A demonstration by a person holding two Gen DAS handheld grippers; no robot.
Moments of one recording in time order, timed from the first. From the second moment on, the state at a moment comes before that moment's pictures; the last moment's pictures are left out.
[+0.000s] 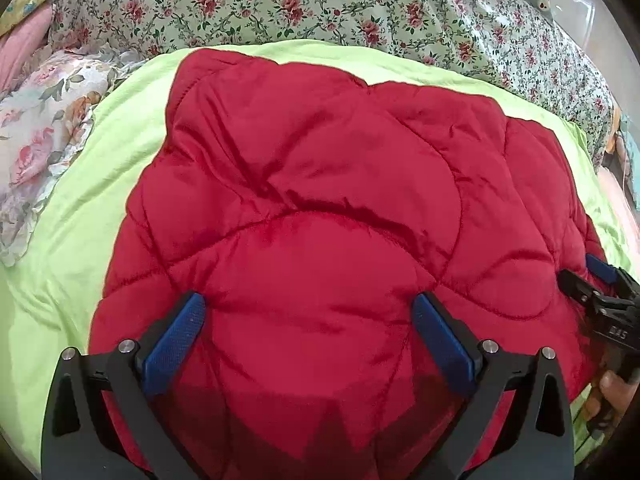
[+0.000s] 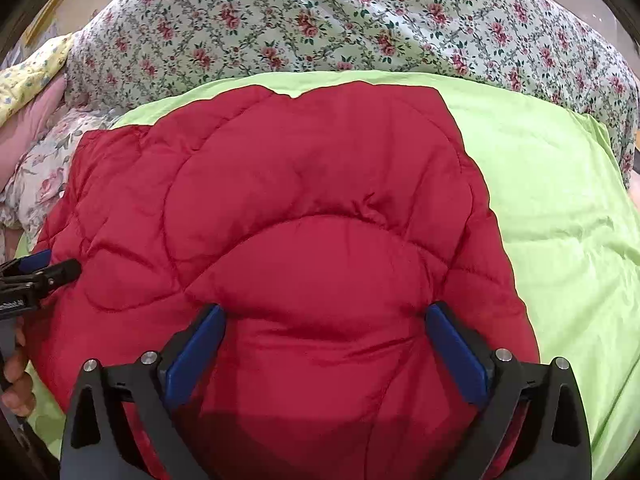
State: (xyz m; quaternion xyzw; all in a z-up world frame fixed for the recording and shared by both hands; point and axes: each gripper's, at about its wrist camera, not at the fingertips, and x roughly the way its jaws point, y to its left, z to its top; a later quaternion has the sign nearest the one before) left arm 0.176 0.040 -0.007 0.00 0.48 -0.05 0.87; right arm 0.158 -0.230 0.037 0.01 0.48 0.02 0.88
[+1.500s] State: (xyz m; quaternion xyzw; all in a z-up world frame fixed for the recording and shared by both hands) left arm 0.098 0.027 -0.019 0.03 0.48 -0.06 0.87; right arm 0.079 -0.213 0.039 -0.01 0.47 0.03 0.88
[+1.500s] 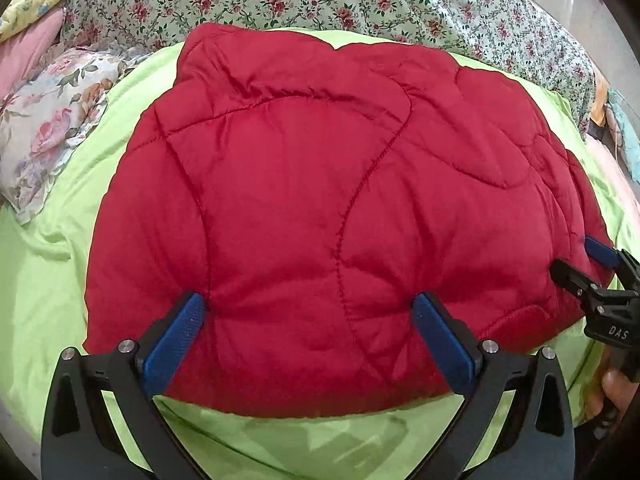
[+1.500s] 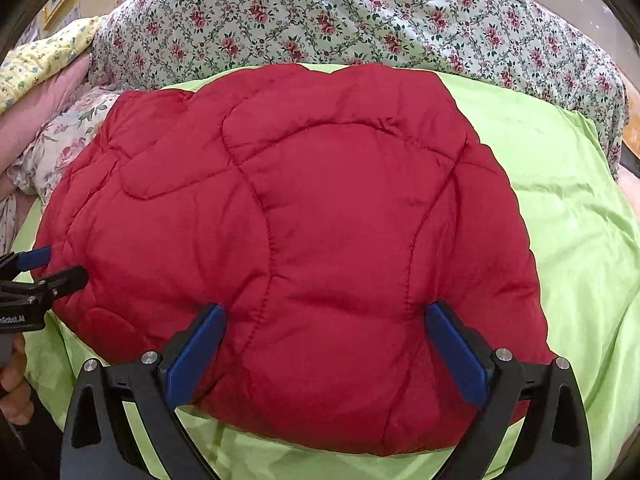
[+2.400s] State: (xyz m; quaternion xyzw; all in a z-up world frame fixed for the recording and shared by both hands) left arm 0.085 0.038 -0.003 0.00 0.47 -0.07 0.88; right arm 0.065 -0.213 0.063 0.03 0.45 0.05 0.89
